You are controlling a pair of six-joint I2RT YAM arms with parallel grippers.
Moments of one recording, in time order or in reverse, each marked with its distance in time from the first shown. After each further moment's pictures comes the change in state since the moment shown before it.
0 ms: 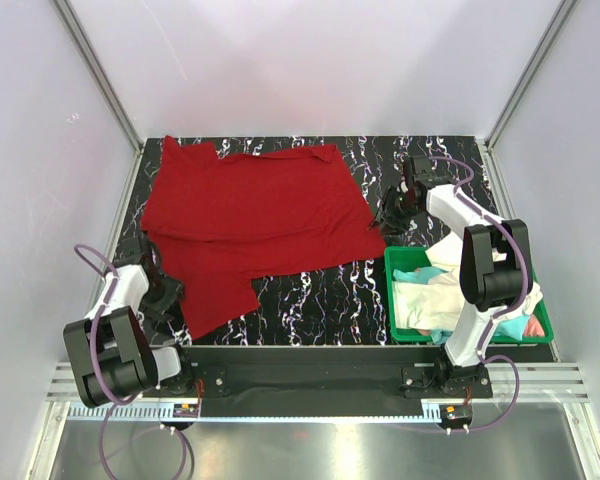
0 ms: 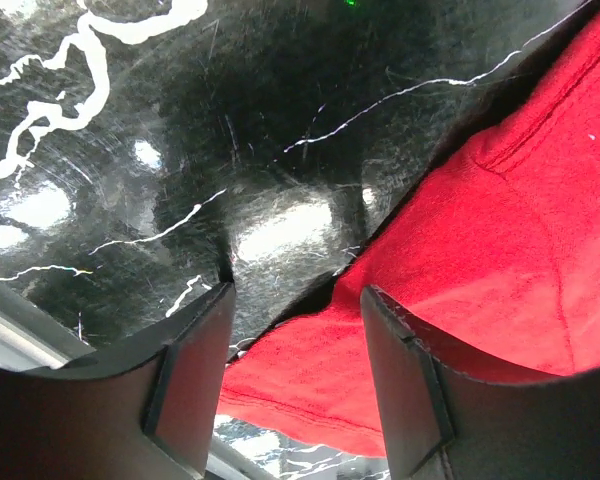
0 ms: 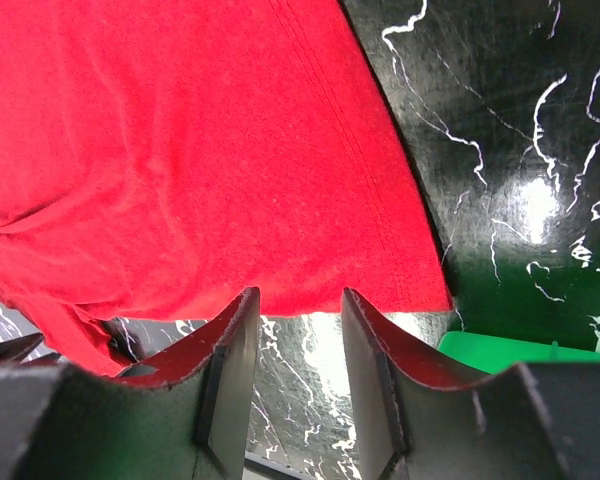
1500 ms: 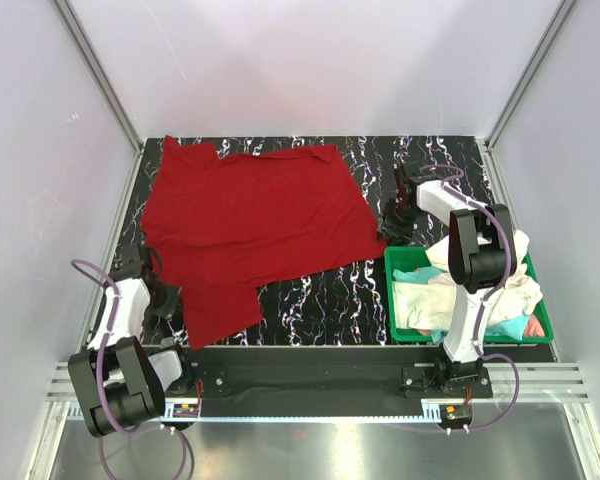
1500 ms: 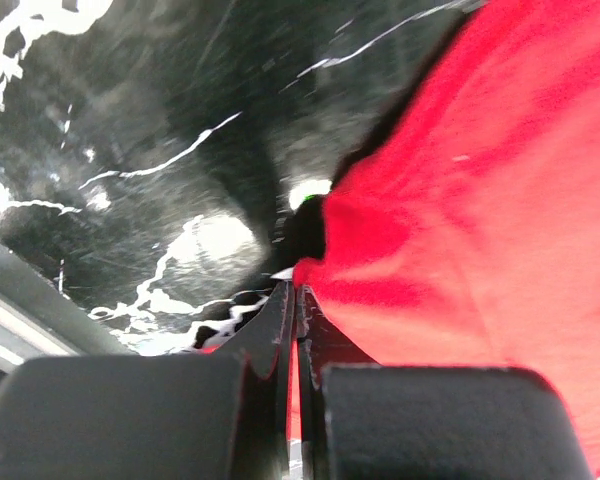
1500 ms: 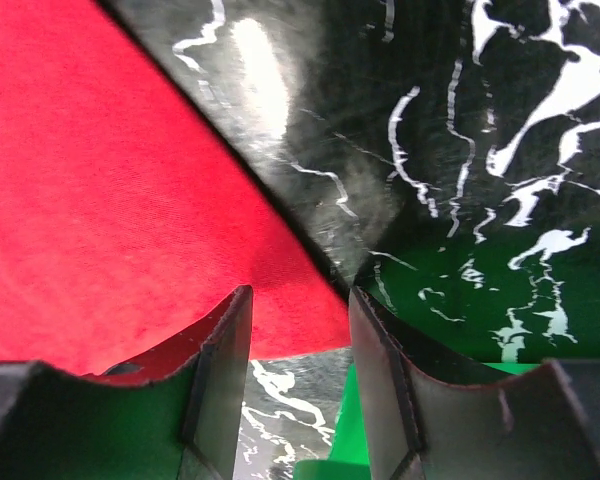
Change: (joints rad) left arm 0.002 -0.162 -0.058 -0.054 0.053 -0.084; right arm 0.005 0.160 0.082 -0.139 0.165 -0.042
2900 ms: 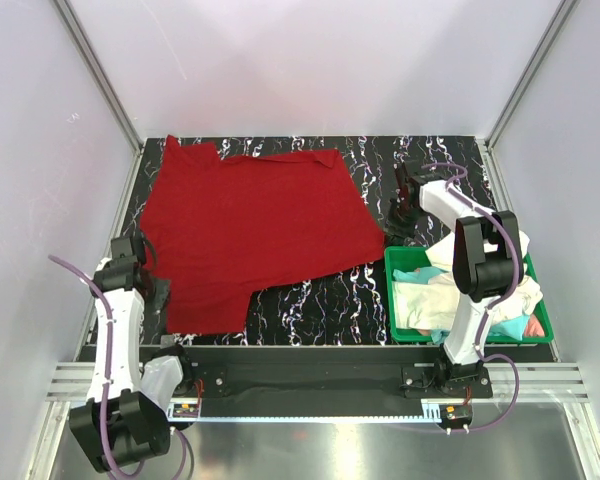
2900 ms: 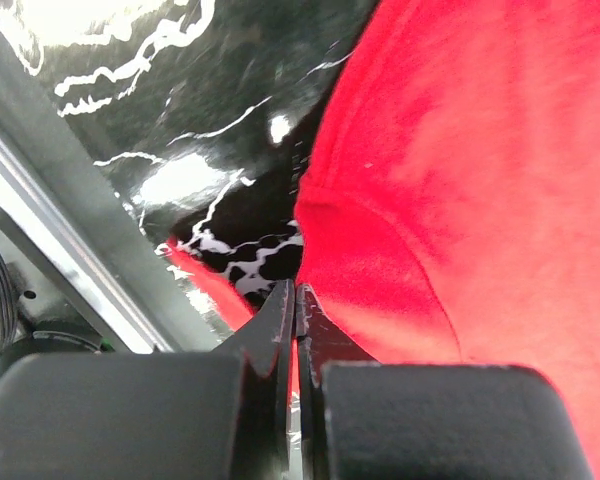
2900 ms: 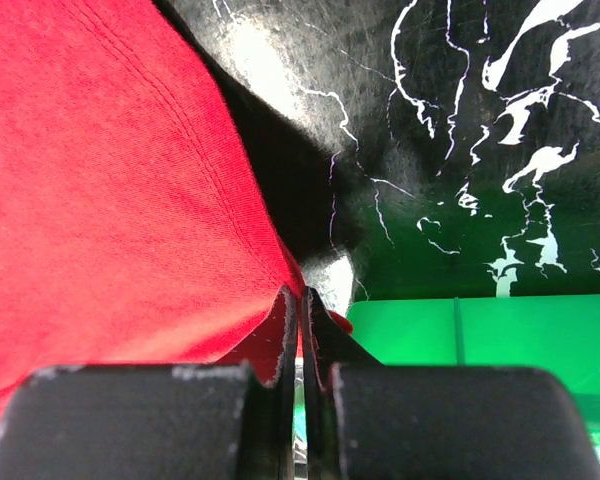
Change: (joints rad) left arm -0.059 -0.202 0.178 -0.276 -0.154 -0.037; right arm 0.013 -0.079 -0.029 -0.057 0.011 -0.001
